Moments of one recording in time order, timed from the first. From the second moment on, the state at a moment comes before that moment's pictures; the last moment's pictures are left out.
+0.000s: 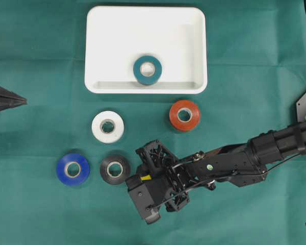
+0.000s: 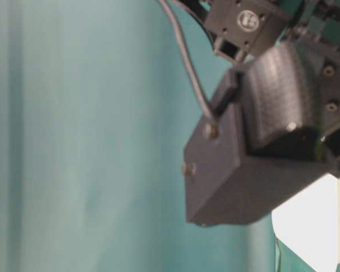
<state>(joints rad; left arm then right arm) 0.01 -1.37 1.50 -0.02 0.01 0.00 0.32 0.34 0.34 -0.29 0.27 0.20</state>
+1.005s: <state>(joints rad) 0.00 -1.37 1.50 -0.02 0.01 0.00 0.21 0.20 0.35 -0.29 0.27 0.20</state>
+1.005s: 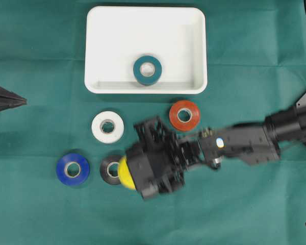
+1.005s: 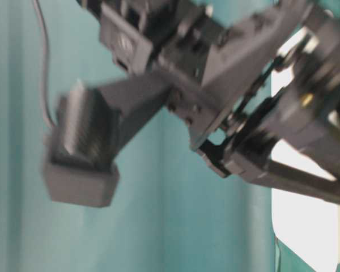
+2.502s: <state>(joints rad) 0.01 -1.37 1.50 -0.02 0.01 0.00 -0.42 0.20 0.40 -0.40 0.18 0.20</state>
